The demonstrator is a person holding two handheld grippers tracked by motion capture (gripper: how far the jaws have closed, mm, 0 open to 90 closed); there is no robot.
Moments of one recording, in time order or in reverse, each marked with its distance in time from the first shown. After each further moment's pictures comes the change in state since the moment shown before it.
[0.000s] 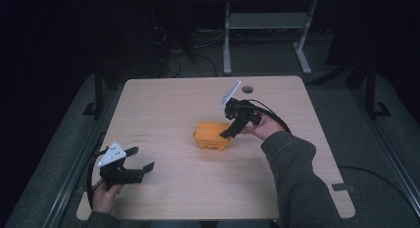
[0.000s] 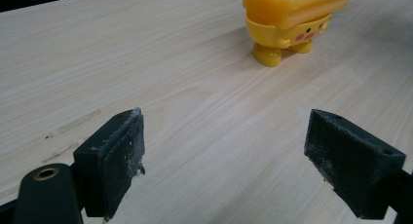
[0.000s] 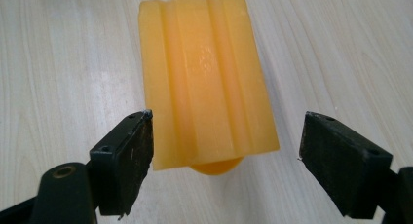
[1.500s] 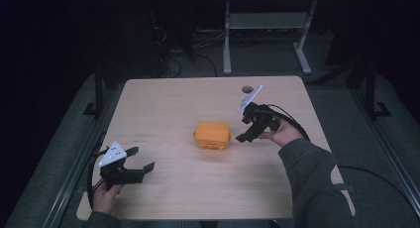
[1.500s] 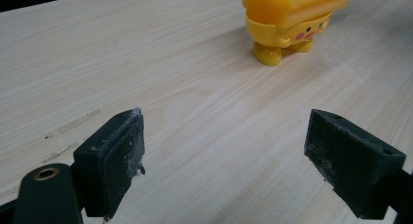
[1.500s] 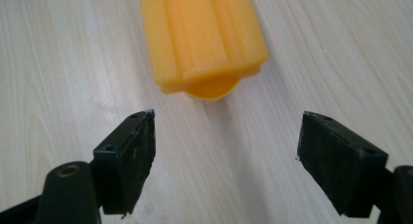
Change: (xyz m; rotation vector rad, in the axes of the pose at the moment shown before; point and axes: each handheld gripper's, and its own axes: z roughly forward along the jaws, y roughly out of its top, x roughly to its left) left arm 0.000 0.000 0.000 0.005 0.001 0.008; right arm 0.003 -0.046 -0.025 -0.001 -0.024 0.075
